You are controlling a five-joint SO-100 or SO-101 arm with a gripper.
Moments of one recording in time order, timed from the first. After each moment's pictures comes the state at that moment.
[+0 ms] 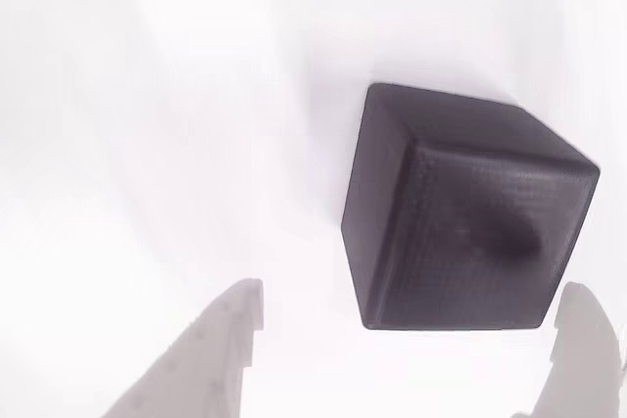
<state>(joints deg) 31.7 77.3 78.1 89.6 -17.1</state>
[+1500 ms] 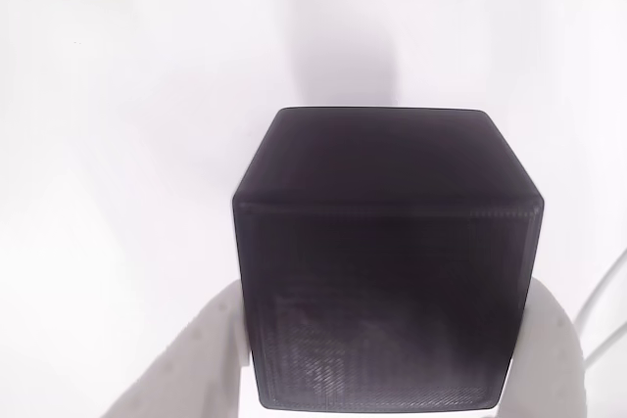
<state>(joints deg) 24.6 80.9 78.2 89.6 -16.8</state>
